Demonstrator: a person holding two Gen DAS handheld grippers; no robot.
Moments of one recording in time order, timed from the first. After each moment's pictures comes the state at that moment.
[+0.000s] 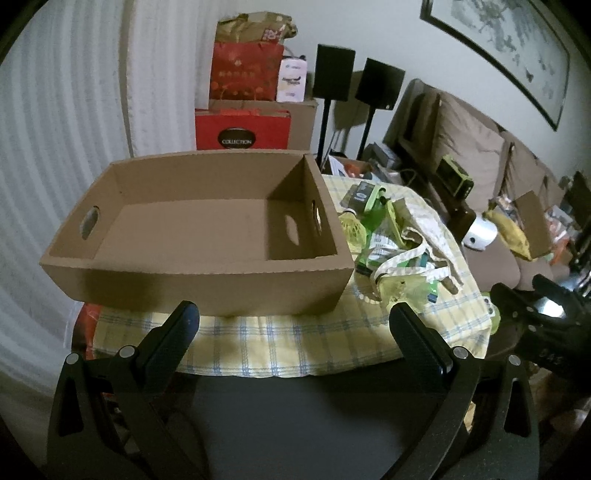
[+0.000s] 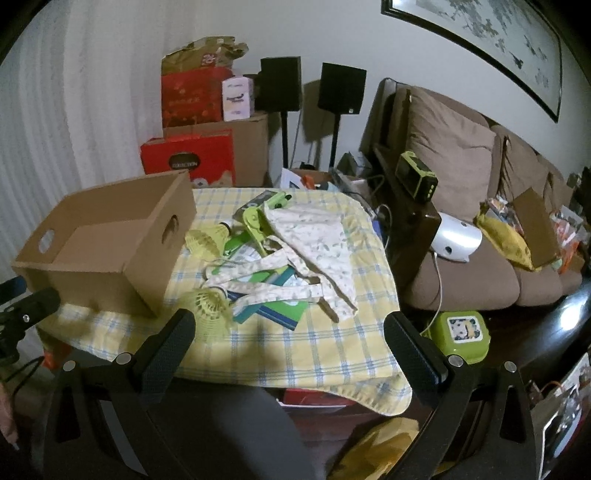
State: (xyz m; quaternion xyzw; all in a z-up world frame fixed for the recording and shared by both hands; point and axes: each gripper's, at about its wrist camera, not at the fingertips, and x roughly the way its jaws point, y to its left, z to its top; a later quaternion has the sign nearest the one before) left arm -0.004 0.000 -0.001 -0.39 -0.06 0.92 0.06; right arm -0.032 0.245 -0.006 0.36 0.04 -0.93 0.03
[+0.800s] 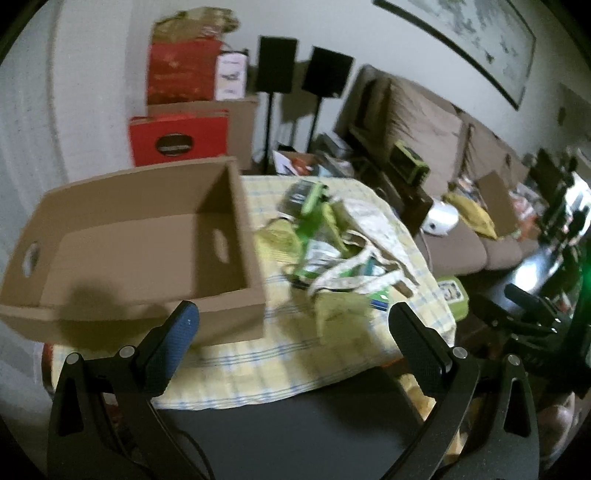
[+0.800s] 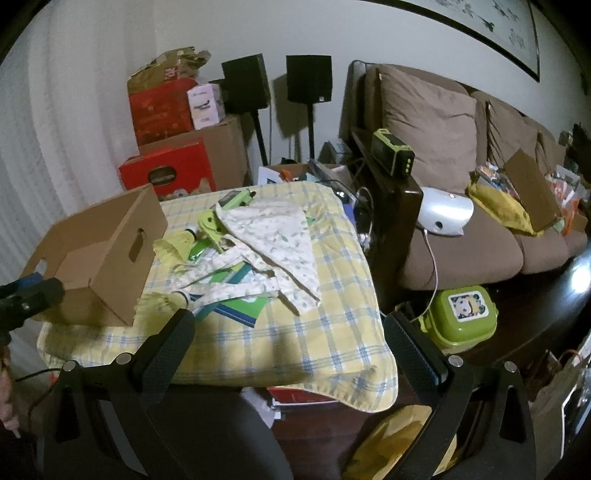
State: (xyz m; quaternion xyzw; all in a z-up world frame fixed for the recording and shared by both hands) left arm -0.043 0.057 0.007 -0.40 -0.03 0.90 0.16; right arm -0.037 0.308 -0.016 0.36 -0.02 -0.93 0.02
